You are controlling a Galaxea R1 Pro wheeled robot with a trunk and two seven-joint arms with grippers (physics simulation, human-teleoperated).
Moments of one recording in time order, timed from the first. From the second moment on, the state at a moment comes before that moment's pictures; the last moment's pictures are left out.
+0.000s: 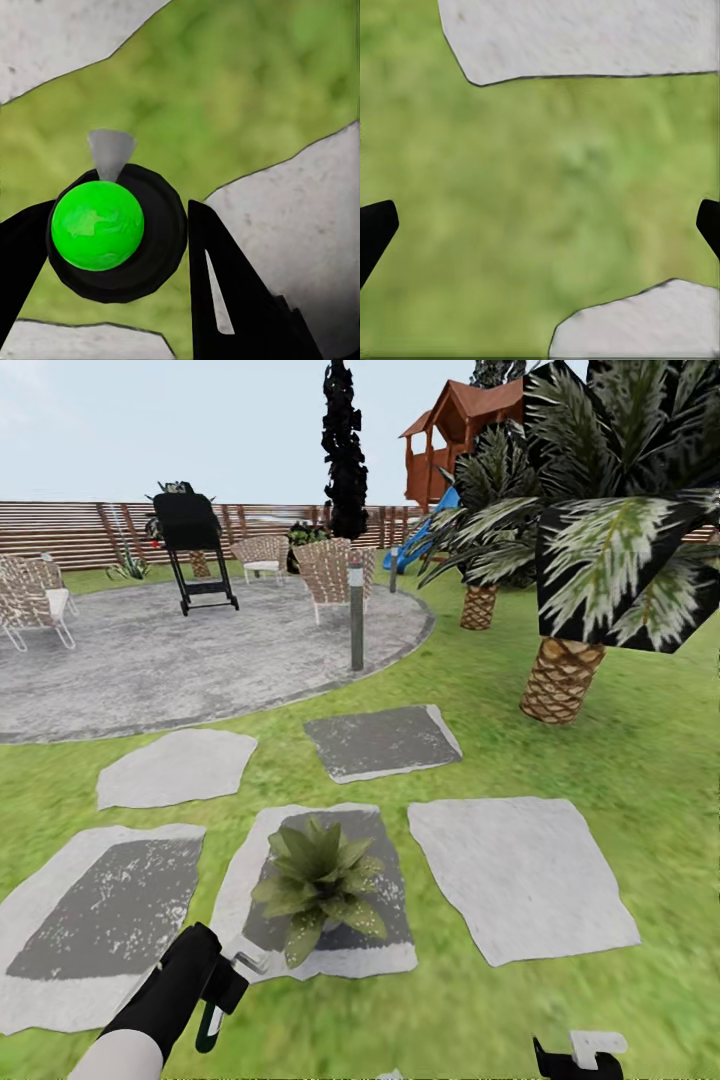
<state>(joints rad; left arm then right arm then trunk) -0.52 0.00 0.11 -0.77 -0.86 0.78 -0.68 -0.39 -0.17 -0.38 -0.12 0.33 -0.43 -0.01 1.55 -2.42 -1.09</state>
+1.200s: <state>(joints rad) -0.67 0.07 0.04 -0.81 -1.11 0.75 -1.04 -0.39 -0.16 -0.37 -0.12 0.33 -0.43 -0.01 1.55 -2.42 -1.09</state>
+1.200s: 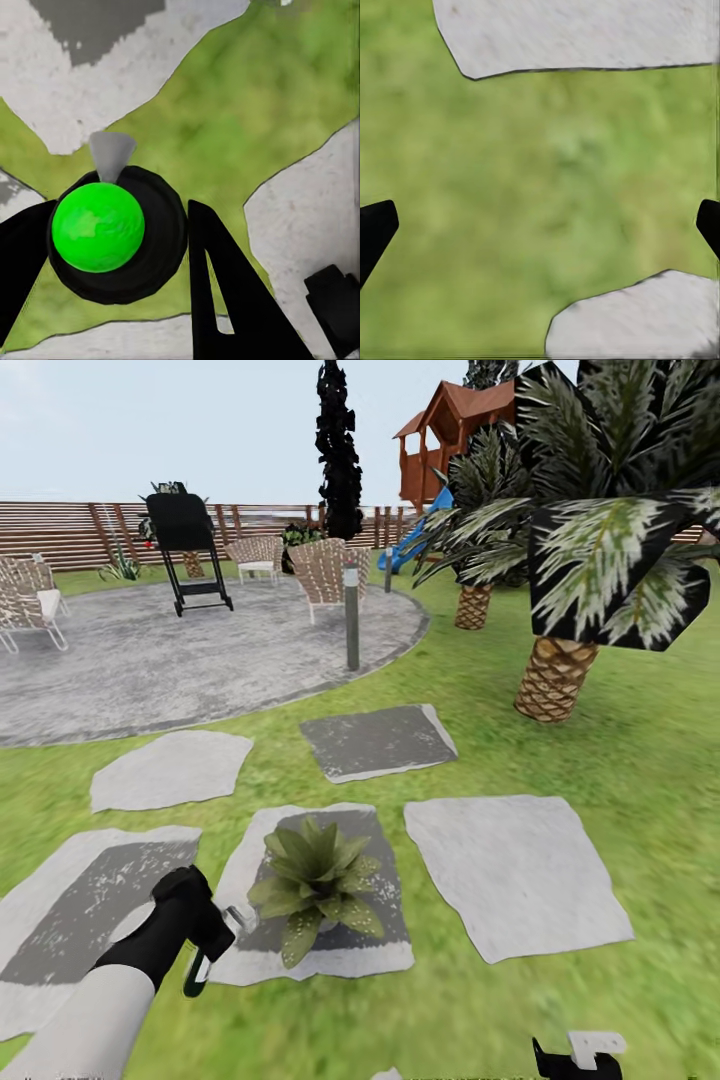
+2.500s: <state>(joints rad) -0.66 0.08 0.04 -0.80 -1.27 0.75 -1.15 -0.39 -0.16 -0.38 -0.12 0.33 -0.43 -0.01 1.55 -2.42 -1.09</state>
